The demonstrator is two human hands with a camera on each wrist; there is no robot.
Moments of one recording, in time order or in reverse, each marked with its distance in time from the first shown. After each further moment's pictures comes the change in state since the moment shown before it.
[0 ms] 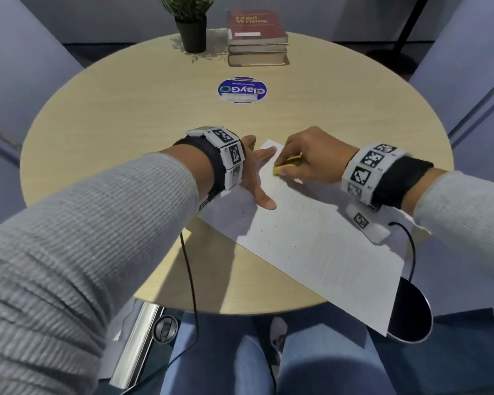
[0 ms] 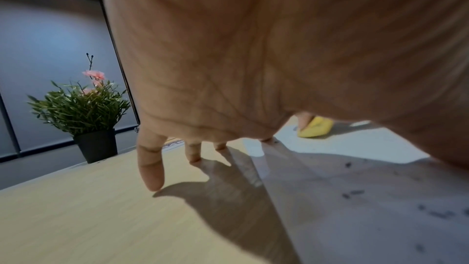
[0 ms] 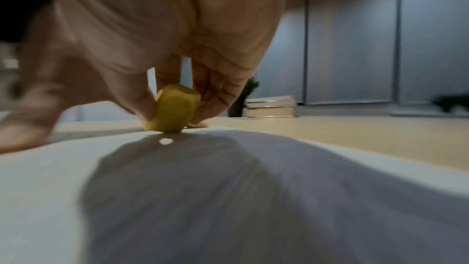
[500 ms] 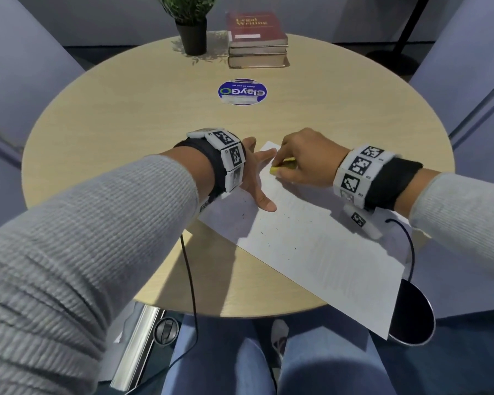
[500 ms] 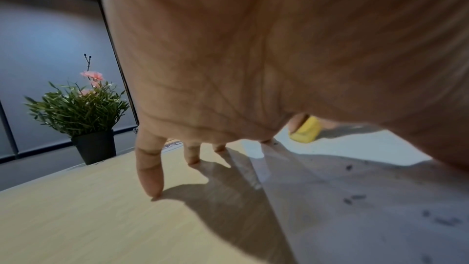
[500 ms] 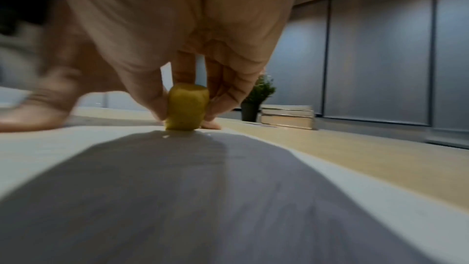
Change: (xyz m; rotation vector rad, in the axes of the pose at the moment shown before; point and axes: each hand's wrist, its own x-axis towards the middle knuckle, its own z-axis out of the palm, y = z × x) left_hand 0.001 0.003 -0.002 0.043 0.013 0.001; right_hand 0.007 -0.005 0.006 -0.068 0.016 0.017
